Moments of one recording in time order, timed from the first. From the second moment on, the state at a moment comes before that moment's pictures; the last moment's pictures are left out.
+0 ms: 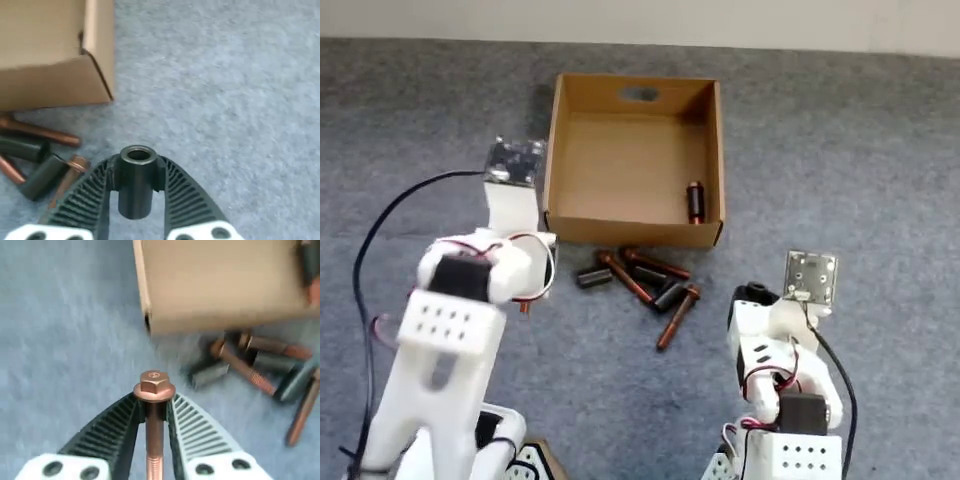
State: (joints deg) left arm 5.5 -46.7 42.9 66.2 4.2; right arm -3.4 -95.6 87.7 51.9 -1.5
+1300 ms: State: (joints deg) left arm 33.6 -58.5 52.0 14.1 4.2; right arm -23.8 -95.6 96.0 8.4 -1.8
